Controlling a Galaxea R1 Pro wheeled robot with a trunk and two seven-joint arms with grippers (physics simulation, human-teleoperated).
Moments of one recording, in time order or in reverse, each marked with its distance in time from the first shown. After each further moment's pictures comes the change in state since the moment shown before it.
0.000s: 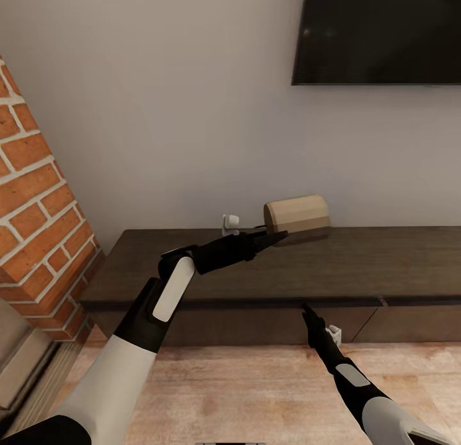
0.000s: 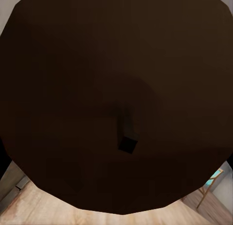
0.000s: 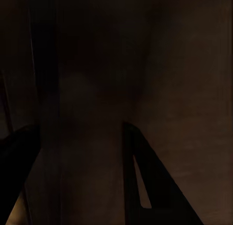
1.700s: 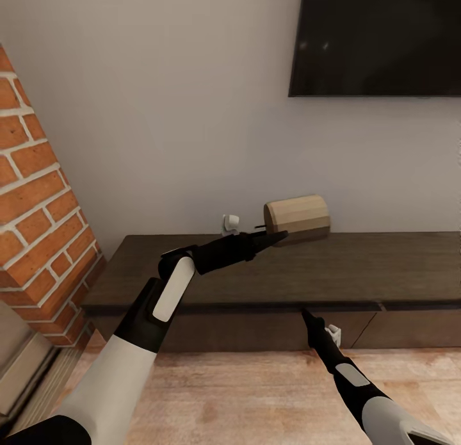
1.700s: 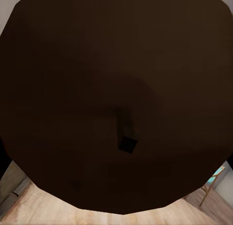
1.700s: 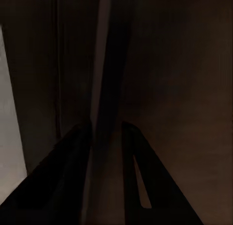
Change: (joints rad) left arm 0.000 0.000 0.000 0.000 -0.001 0.000 0.000; right arm 0.000 0.000 0.007 -0.001 -0.001 0.002 0.004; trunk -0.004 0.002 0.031
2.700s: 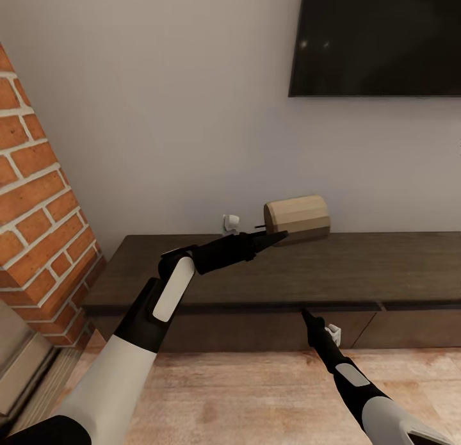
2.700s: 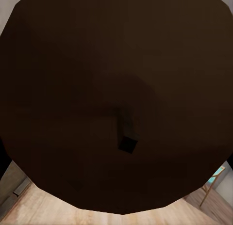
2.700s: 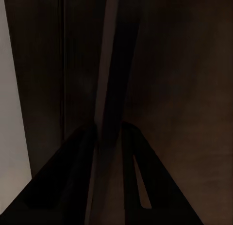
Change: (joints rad) left arm 0.000 0.000 0.000 0.000 0.001 -0.001 0.001; right arm 0.000 0.000 0.000 0.000 0.002 -0.001 0.010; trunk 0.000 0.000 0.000
